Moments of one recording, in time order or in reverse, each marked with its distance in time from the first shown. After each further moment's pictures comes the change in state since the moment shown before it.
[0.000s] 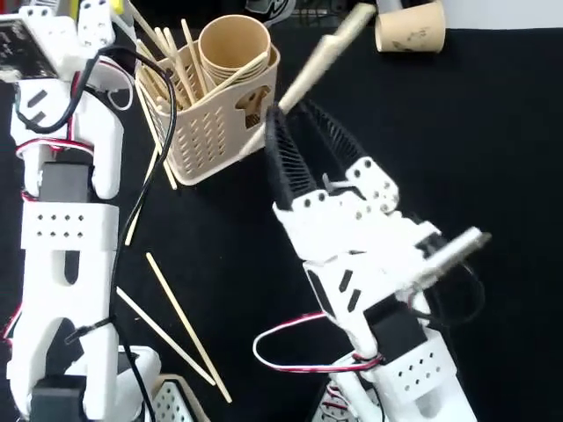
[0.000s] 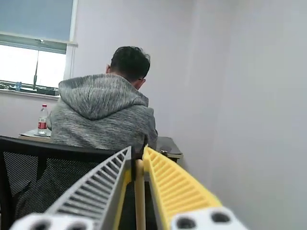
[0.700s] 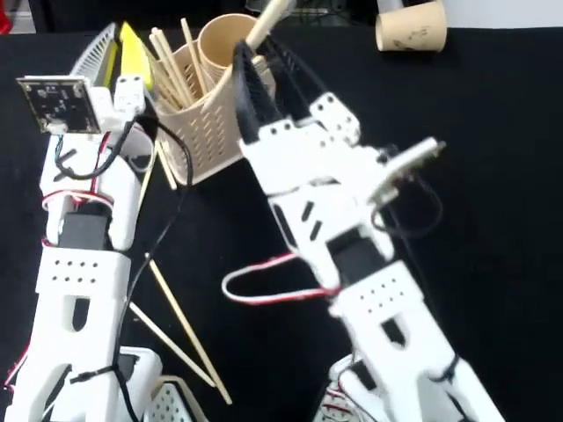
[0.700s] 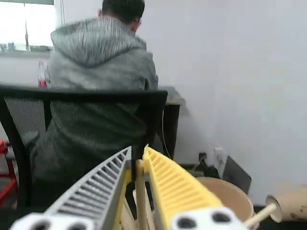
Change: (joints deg) left arm 2.2 -14.6 26.2 1.4 -4.5; right arm 0.1 30.6 -14.7 -14.2 -4.5
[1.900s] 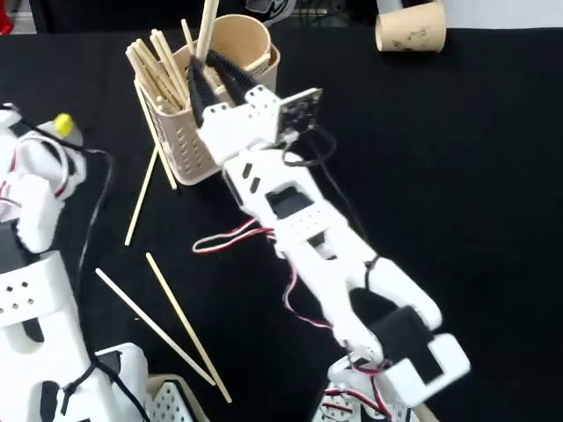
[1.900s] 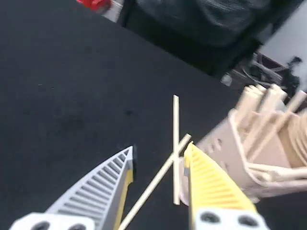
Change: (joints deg) left arm -21.2 -0.4 -23.1 64.8 15.2; right arm -2.5 40.4 -8.8 -15.6 3.1
